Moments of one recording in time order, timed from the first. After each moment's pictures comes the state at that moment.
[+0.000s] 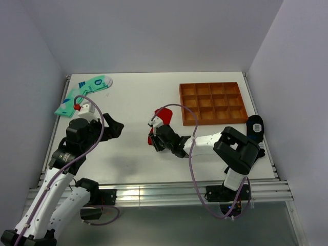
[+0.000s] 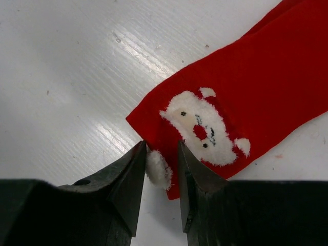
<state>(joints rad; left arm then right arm) -0.32 0.65 0.74 -0.48 0.05 -0.54 0.94 1.71 0.77 0.29 0.14 0.22</state>
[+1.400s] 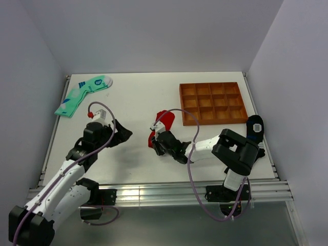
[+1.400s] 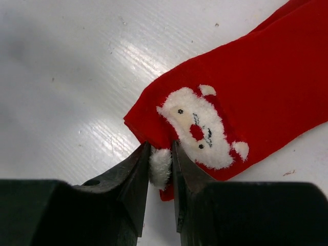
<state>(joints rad) -0.37 0.78 0.53 -0.26 0.09 -0.71 0.99 1.71 0.67 0.42 0.20 0.28</state>
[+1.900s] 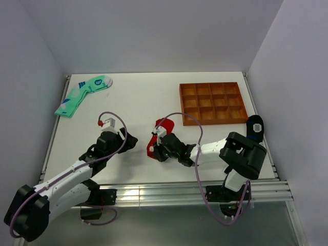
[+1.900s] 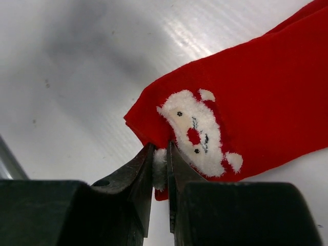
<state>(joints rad) -0.54 0.90 0.32 0.06 -0.10 -0.81 1.01 1.62 0.59 0.41 0.01 0.36</state>
